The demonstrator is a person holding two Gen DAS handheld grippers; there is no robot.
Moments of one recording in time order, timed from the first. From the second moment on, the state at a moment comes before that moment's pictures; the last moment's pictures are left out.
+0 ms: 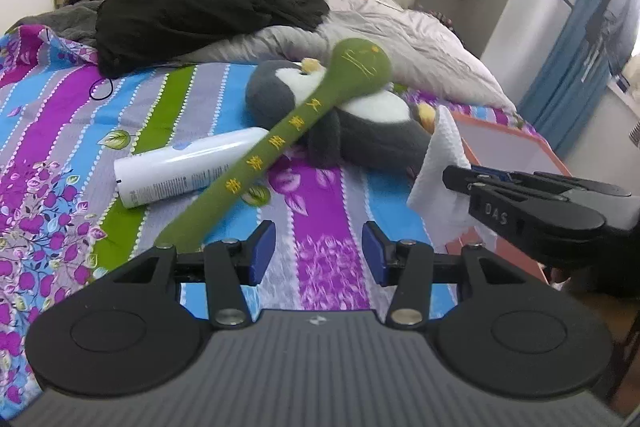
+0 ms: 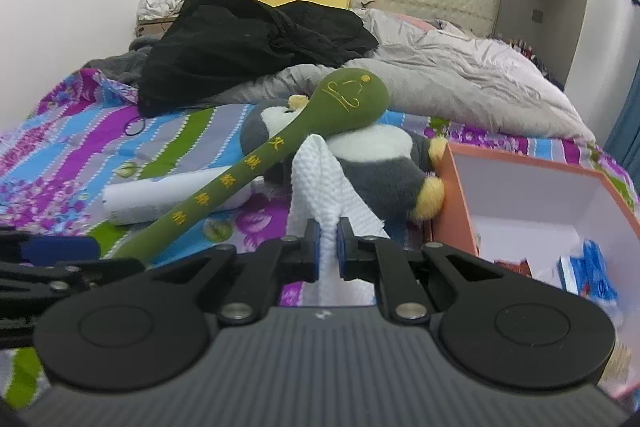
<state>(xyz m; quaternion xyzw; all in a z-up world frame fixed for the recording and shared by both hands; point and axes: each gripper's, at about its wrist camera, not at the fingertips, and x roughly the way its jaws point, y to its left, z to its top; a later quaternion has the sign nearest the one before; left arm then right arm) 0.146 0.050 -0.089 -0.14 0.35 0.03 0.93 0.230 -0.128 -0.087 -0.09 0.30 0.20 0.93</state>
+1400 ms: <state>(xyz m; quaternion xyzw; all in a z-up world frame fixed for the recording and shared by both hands) 0.159 -0.038 -0.007 -0.07 0.34 -0.05 0.94 0.184 -0.232 -0.028 0.01 0.31 0.17 0.94</state>
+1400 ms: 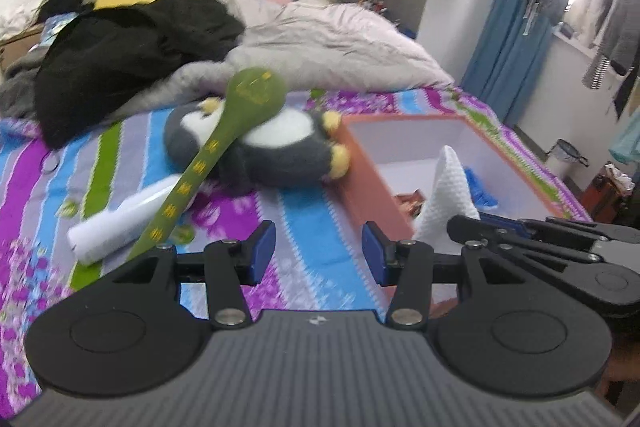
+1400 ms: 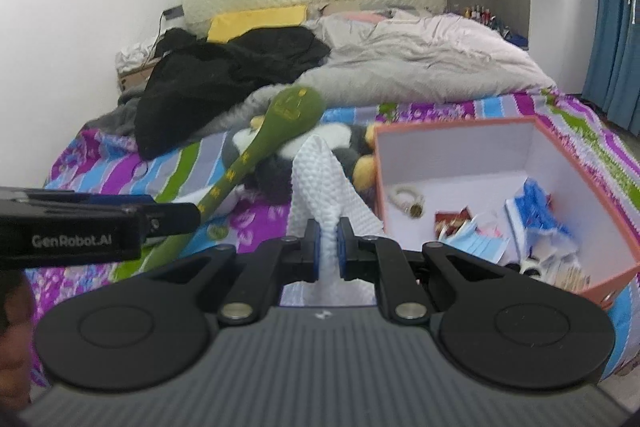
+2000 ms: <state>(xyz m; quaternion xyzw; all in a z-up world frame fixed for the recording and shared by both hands) 0.269 -0.099 0.039 -0.07 0.33 -0.13 0.93 0.257 -0.299 0.034 0.02 0.27 0.09 0.96</state>
